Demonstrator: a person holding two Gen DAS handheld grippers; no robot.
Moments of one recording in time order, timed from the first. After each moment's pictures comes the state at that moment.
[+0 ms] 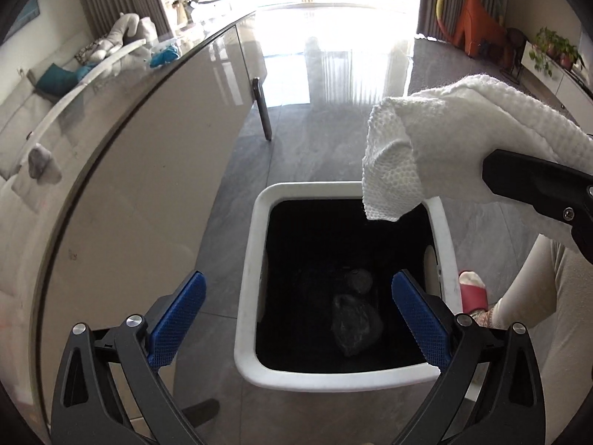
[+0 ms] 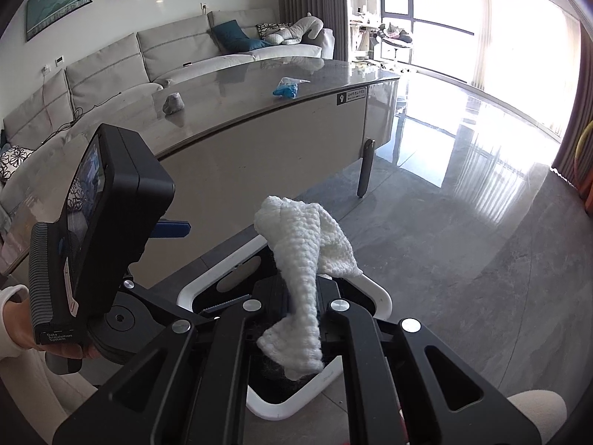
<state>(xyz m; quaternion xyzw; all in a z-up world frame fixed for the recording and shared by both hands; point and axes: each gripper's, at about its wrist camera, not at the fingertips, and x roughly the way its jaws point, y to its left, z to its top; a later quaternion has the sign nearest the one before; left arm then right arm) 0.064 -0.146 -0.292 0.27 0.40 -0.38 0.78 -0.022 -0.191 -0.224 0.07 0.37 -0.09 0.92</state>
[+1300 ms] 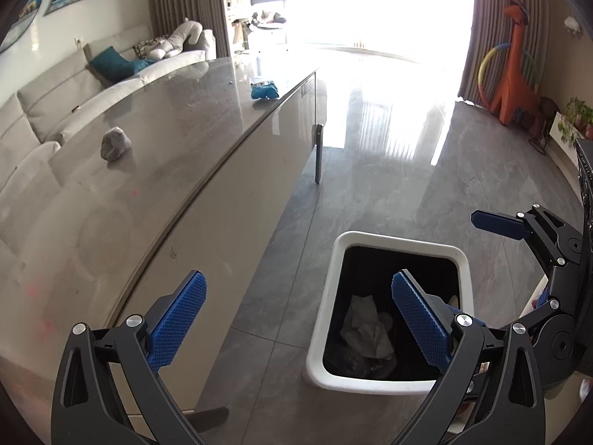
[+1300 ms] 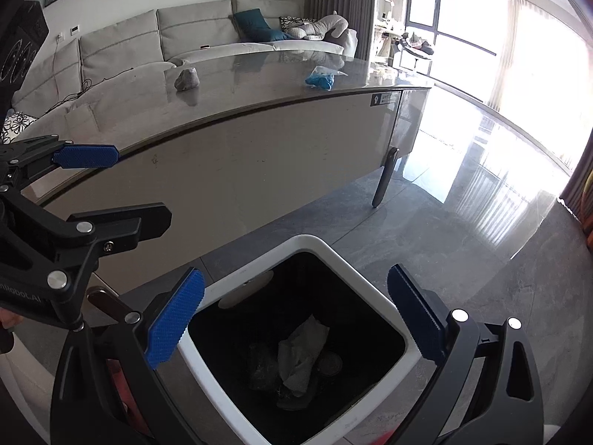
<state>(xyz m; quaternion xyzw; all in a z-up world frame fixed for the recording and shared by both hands) 0.095 -0.072 -0.237 0.18 0.36 -0.34 0.85 0.027 -0.186 -0.252 0.02 0.37 -0.07 0.93</state>
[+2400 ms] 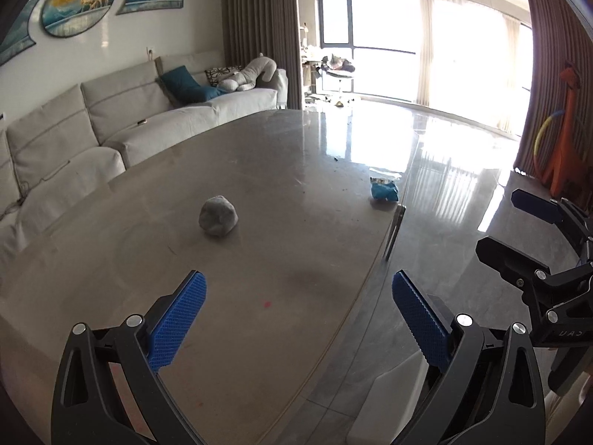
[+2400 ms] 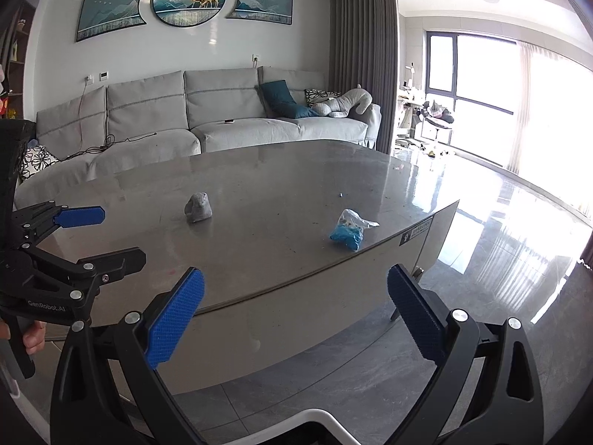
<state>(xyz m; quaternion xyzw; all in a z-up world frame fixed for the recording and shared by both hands) 0.207 -0.026 -0.164 0.10 0.30 -0.24 0.92 0.144 -0.190 -0.156 0.00 0.24 -0.02 0.97</state>
